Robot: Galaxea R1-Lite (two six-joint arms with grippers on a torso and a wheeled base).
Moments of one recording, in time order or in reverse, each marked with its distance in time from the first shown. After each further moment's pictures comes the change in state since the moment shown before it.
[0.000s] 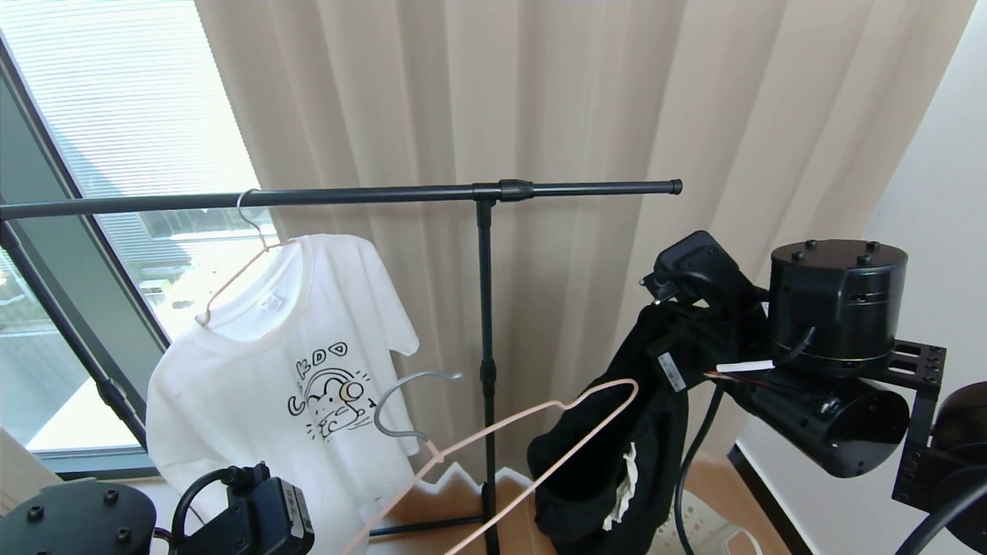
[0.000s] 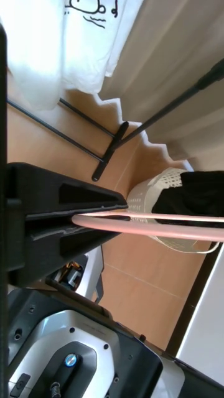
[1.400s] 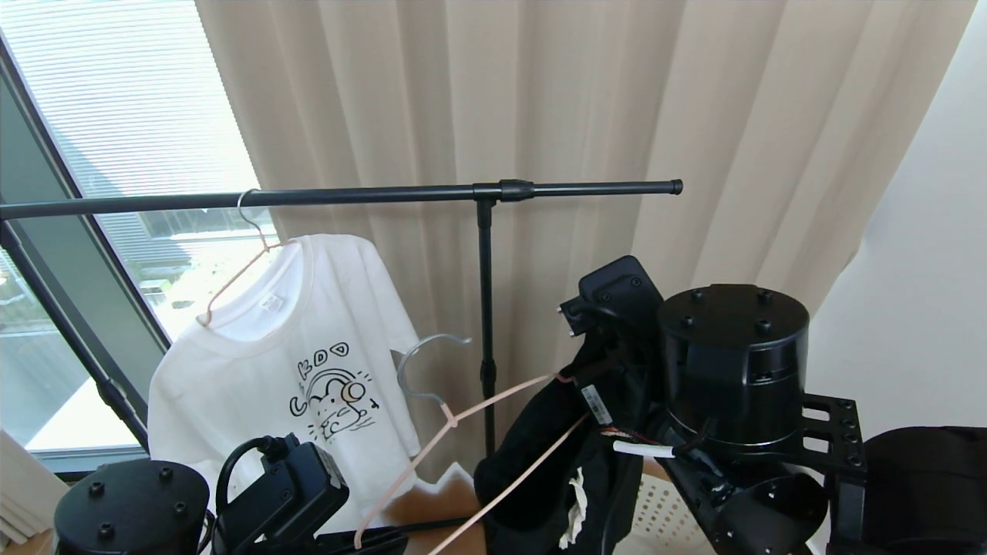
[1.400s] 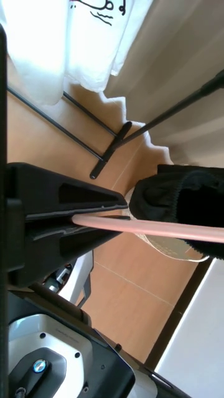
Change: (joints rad) left arm -0.021 0.107 -0.040 -0.088 0.082 -0.095; right arm 0.282 0.097 -0.080 -0.002 -0.312 0.118
